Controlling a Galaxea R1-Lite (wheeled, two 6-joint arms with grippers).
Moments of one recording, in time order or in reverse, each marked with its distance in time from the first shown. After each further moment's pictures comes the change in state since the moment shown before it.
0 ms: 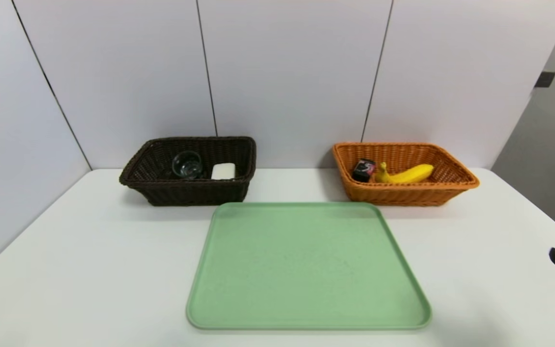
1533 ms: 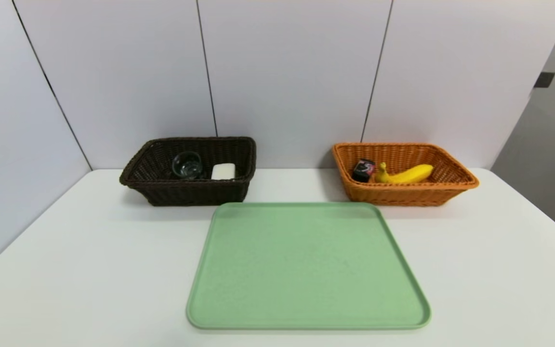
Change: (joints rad) left arm -0.008 -0.464 0.615 -0.383 -0.200 -0.033; right arm -0.041 -0.714 0.388 0.192 -0.034 -0.019
